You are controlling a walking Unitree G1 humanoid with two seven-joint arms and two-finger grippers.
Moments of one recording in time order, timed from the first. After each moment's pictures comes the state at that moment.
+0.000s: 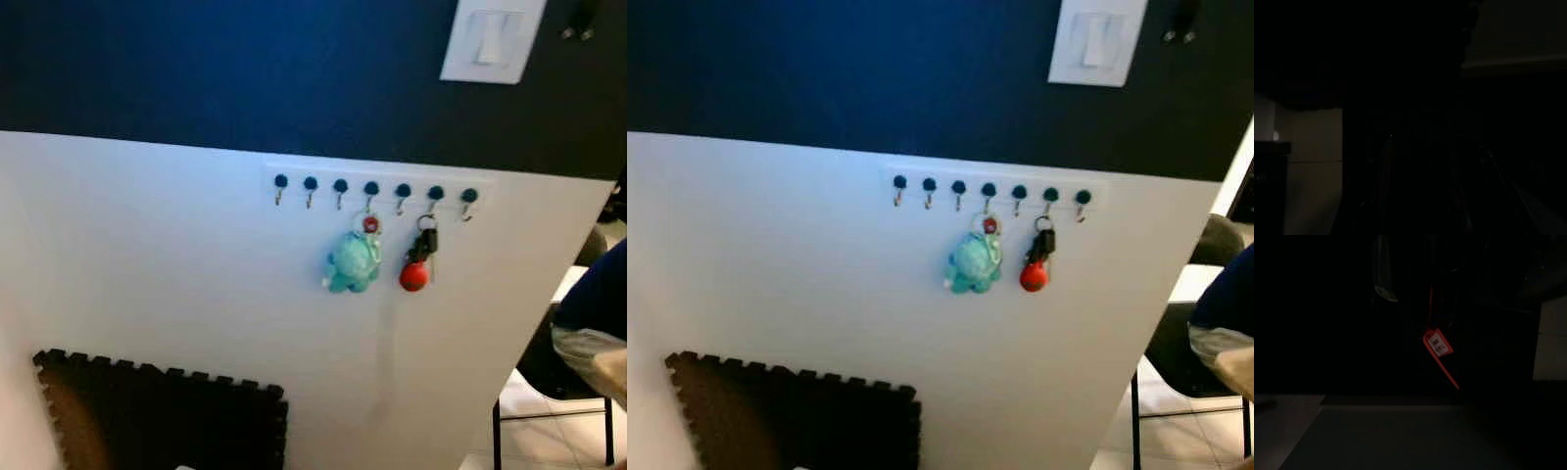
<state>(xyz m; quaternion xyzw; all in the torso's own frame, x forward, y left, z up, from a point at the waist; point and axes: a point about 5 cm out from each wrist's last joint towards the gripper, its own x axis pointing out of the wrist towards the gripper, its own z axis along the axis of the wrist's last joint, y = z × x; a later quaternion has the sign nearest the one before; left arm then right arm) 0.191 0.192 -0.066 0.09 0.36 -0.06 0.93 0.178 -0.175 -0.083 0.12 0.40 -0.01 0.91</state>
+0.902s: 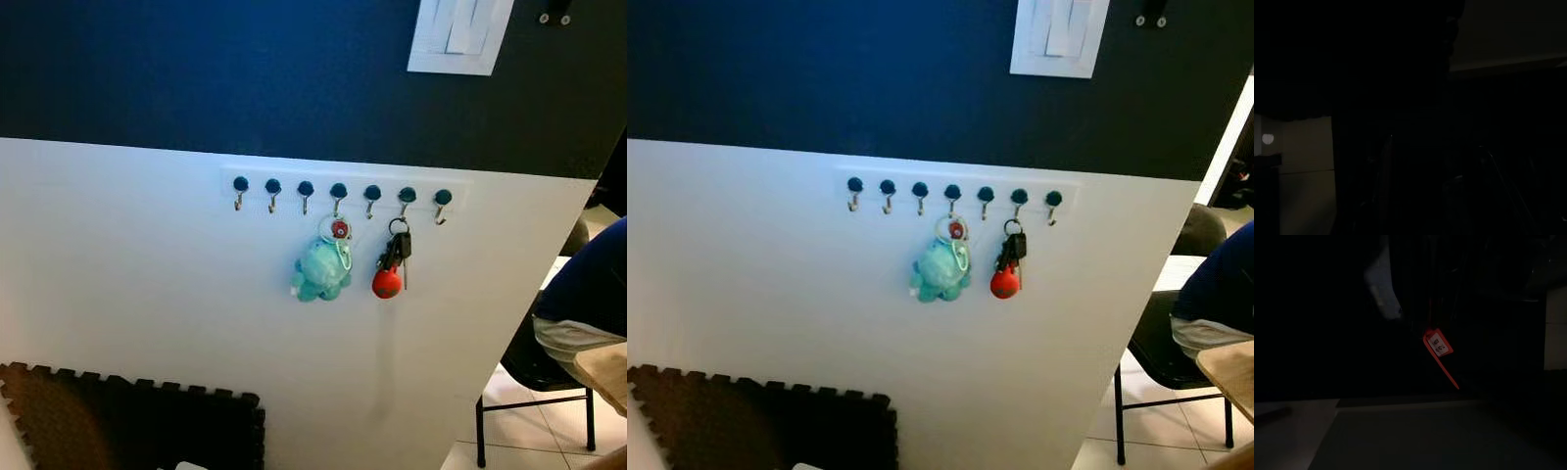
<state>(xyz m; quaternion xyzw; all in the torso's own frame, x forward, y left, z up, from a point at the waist) 0.198 0.192 -0.064 0.09 0.36 -0.06 0.93 0.182 -0.174 -0.081 0.13 0.40 0.00 0.91</state>
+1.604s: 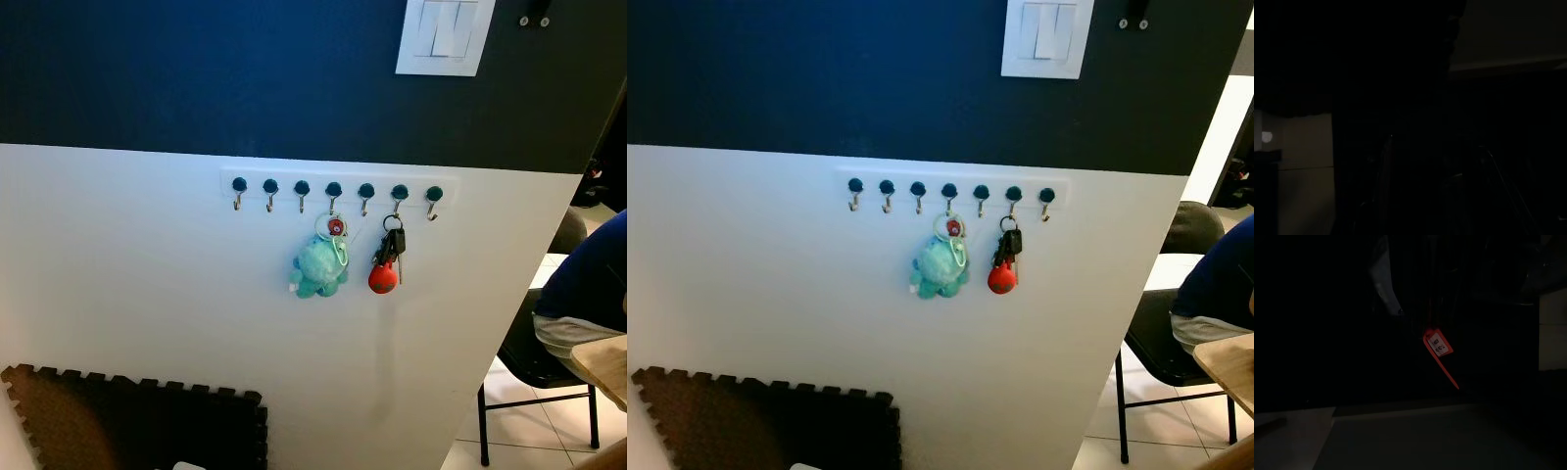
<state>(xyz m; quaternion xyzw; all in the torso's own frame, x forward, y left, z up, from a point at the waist) 0.198 0.191 -0.063 0.07 0.36 -0.06 0.93 0.176 -0.174 -0.084 0.13 0.40 -0.01 0.91</state>
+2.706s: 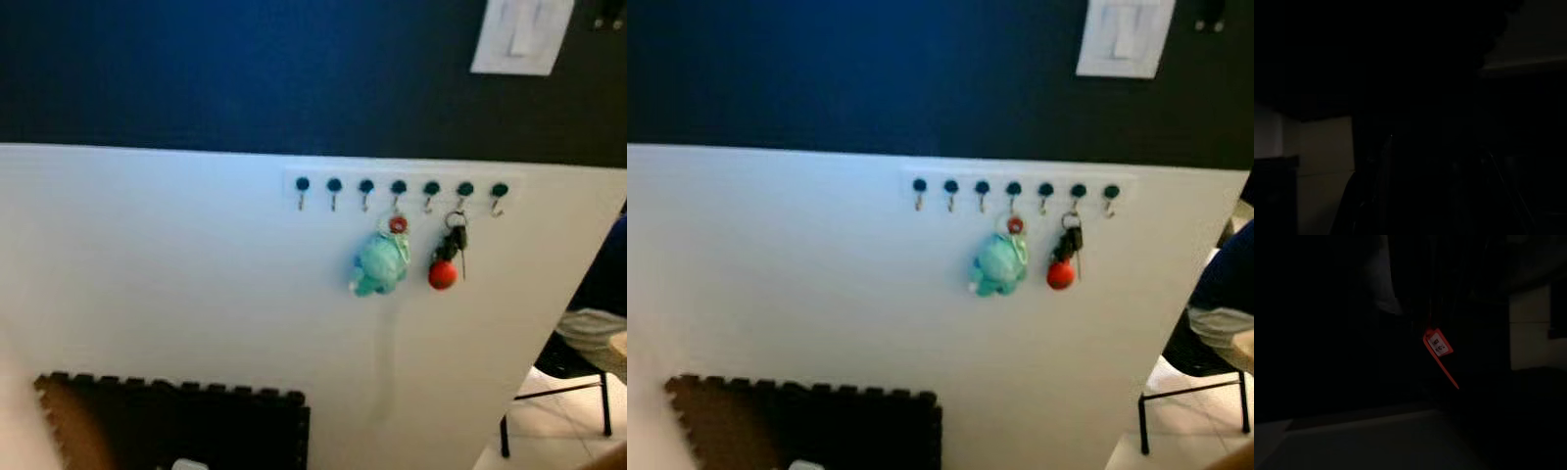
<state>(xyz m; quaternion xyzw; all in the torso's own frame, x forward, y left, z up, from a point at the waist) 0.204 0.184 -0.059 0.05 0.34 -0.08 0.94 0.175 -0.175 -0.085 0.14 0.40 -0.03 0.90</state>
